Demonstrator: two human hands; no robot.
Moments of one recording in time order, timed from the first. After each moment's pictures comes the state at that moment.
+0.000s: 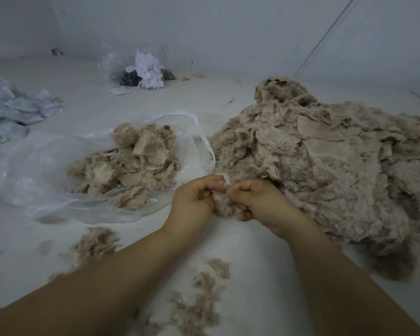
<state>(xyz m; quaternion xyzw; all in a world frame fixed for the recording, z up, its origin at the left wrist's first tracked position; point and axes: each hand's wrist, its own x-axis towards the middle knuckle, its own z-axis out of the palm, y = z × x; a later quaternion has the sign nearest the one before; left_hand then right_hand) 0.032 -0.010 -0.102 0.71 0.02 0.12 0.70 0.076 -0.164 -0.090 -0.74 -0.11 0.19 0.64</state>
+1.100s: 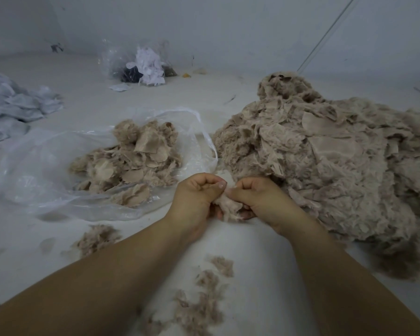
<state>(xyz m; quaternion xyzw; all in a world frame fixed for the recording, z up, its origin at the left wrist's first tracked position) 0.043 -0.010 -0.104 0.57 0.06 0.03 0.82 0.075 -0.162 -0.090 -0.74 -0.10 0.19 0.63</state>
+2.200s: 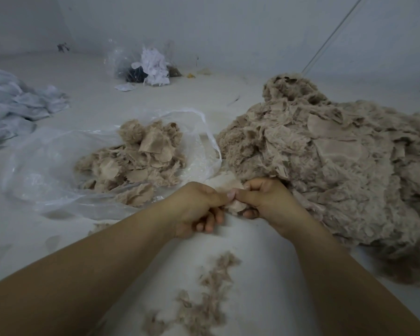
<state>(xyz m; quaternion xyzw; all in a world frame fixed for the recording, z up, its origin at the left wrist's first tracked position) 0.038 0.013 -0.079 0.70 0.09 -0.20 0.67 0.079 -0.163 -0.098 -0.73 -0.07 0.16 0.66</state>
